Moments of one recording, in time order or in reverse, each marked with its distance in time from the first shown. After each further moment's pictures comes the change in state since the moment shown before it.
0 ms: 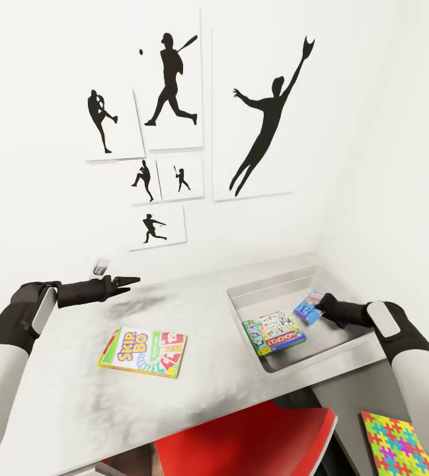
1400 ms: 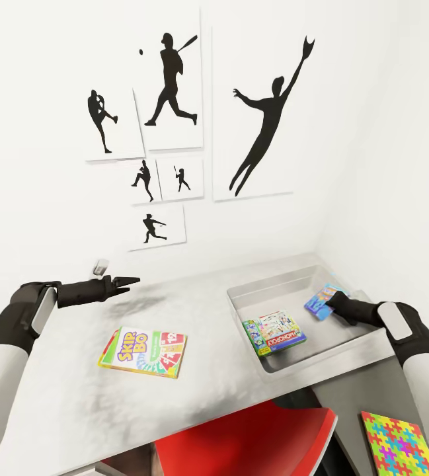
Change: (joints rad) left arm 0.000 0.000 0.000 0.000 -0.001 0.000 0.005; right arm 0.022 -0.039 -0.004 -0.043 0.004 -0.050 0.016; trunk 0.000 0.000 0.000
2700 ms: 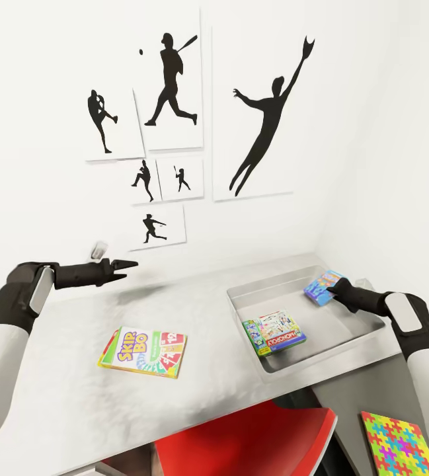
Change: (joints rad) left arm -0.099 0.002 0.000 -0.003 0.005 0.100 0.085; right arm -0.011 -0.009 -0.018 -0.081 -0.099 0.035 -0.002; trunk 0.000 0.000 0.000
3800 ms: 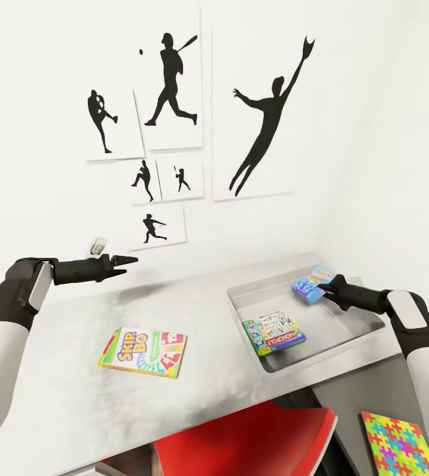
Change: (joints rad) left arm -0.012 -0.001 -0.001 -0.023 0.002 0.004 0.000; right arm -0.006 0.002 0.001 -0.013 -0.162 0.131 -0.008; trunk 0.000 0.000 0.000
